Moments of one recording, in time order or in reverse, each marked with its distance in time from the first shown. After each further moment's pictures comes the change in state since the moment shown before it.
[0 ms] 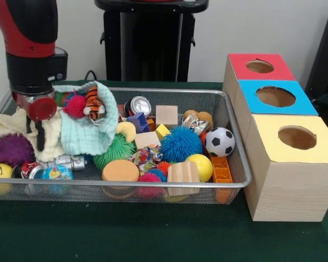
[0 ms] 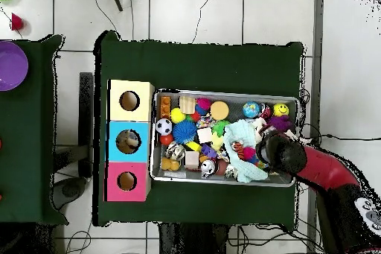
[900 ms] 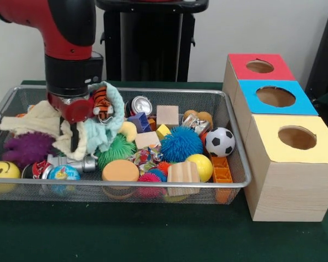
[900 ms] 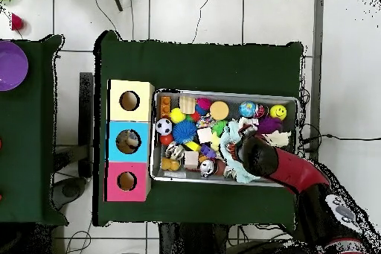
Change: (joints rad) arm 0.131 0.005 -0.078 0.108 0.164 -0.147 0.000
